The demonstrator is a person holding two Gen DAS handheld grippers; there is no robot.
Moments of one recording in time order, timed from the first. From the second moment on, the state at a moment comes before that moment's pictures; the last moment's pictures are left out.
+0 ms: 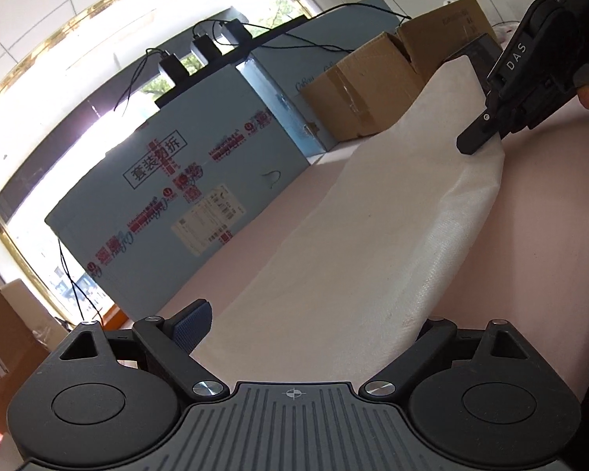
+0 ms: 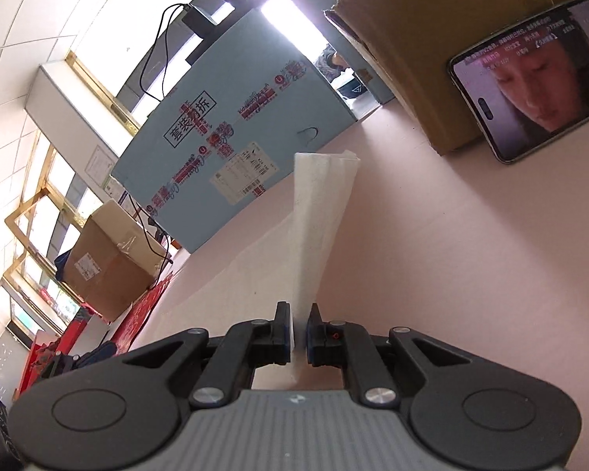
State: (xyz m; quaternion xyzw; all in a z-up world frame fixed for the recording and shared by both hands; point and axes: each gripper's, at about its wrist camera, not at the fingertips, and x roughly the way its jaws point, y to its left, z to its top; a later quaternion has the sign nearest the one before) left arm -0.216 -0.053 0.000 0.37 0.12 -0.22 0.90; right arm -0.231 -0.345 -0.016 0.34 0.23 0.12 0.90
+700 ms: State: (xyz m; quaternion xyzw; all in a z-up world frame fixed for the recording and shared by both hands) left arm -0.224 -0.025 -0.002 0.31 0.14 -0.31 0.89; right arm -0.275 -0.356 0.005 0.01 0.24 0.12 0.96
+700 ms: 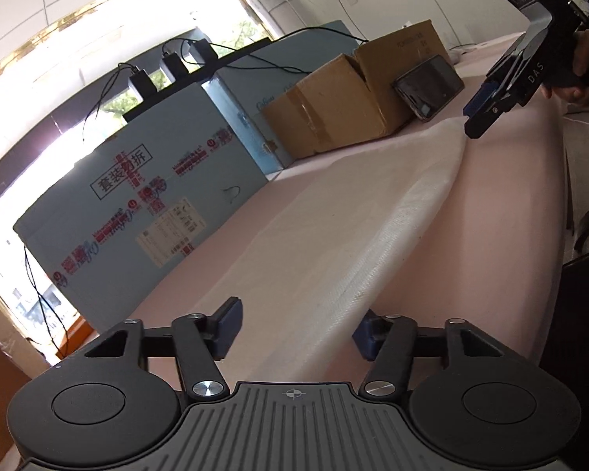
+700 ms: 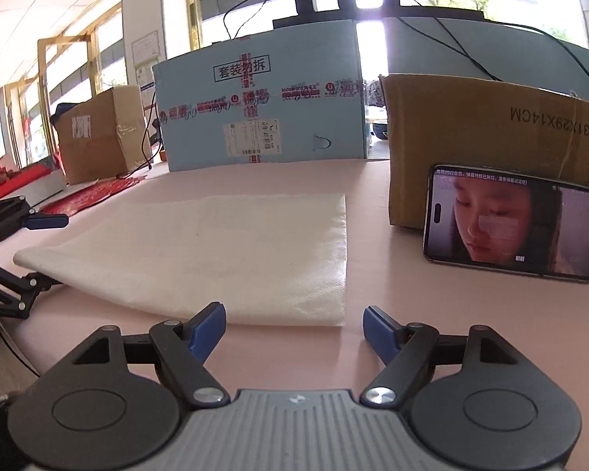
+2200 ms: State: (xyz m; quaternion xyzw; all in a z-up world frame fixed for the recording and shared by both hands) left arm -0.148 0.069 -0.010 -0.20 0.35 -0.33 0.85; right arm -0.184 -0.417 0.001 0.26 0.34 0.28 0.86
